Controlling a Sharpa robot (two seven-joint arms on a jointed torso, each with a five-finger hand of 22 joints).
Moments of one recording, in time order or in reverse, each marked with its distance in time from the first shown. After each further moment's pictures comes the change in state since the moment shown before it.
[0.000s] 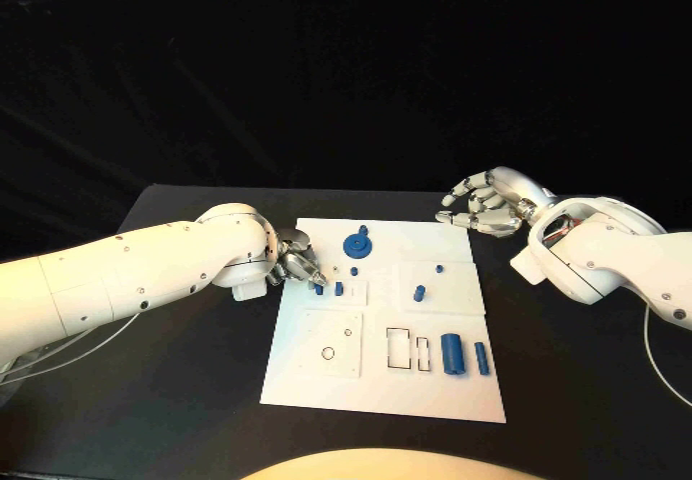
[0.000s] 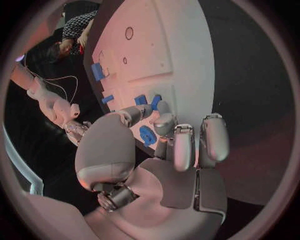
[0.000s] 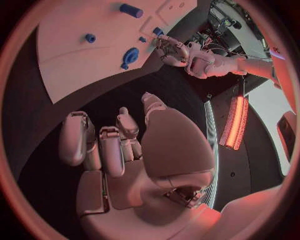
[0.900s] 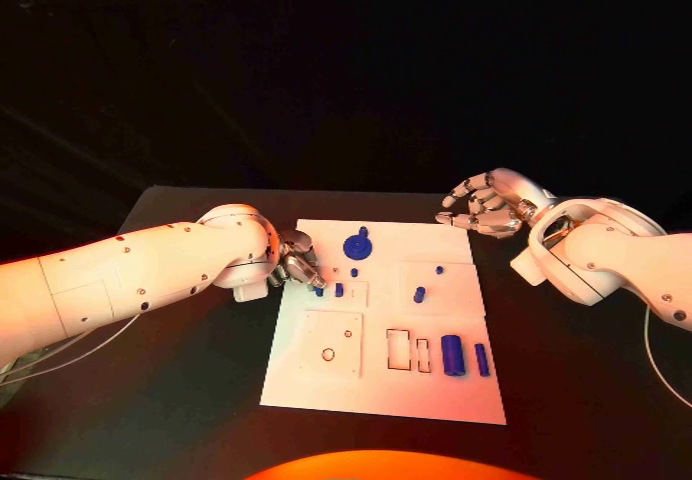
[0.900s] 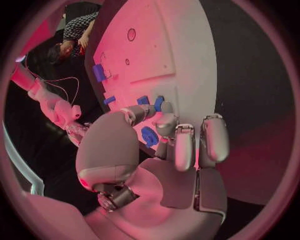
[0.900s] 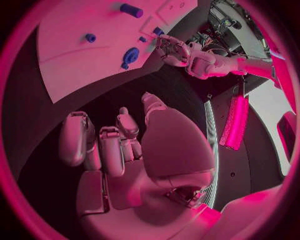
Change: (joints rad) left arm 0.002 0.002 0.002 0.007 0.000 0.009 0.001; left_hand 0.091 0.025 0.042 0.023 0.021 -0.005 0.020 0.013 -0.001 0.005 0.010 0.008 0.014 0.000 0.007 0.000 0.000 0.000 -0.004 0.004 0.013 0.014; right arm 0.000 0.000 0.000 -0.001 -0.001 0.000 -0.001; right_hand 0.000 0.000 0.000 0.000 0.000 0.000 0.000 0.000 0.001 0.000 0.000 0.000 0.002 0.000 0.000 0.000 -0.001 0.000 0.000 0.000 0.006 0.000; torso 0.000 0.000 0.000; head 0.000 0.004
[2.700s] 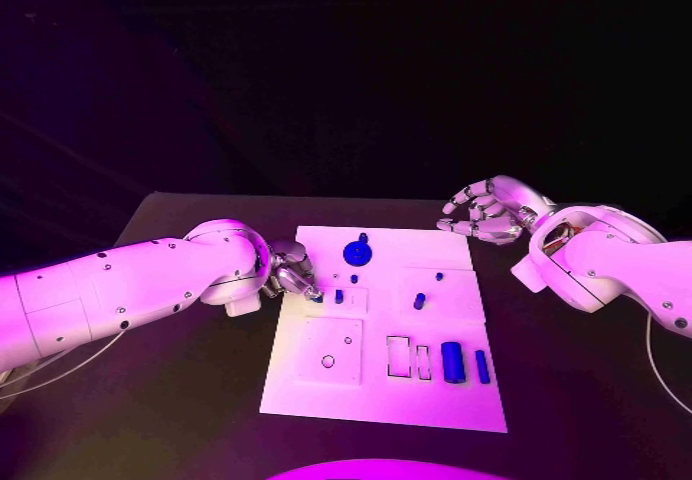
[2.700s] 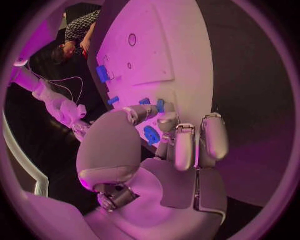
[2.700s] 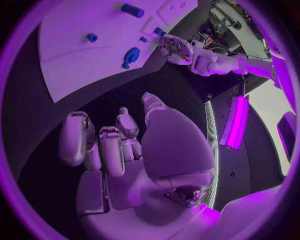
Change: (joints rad) left arm -0.011 -0.065 -0.008 0.066 -0.006 -0.050 0.051; left_hand 0.059 0.002 0.000 0.000 -0.027 -0.048 0.024 -0.032 -0.031 -0.048 0.014 -0.015 -0.029 0.000 0.015 -0.009 -0.001 0.016 -0.009 0.009 -0.005 -0.016; right arm 0.000 -0.003 0.000 0.000 0.000 0.000 0.000; right_hand 0.000 0.000 0.000 0.000 0.000 0.000 0.000 0.000 0.002 0.000 0.000 0.000 0.000 0.000 0.000 0.004 0.000 0.000 0.000 0.000 0.000 0.000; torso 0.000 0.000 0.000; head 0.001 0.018
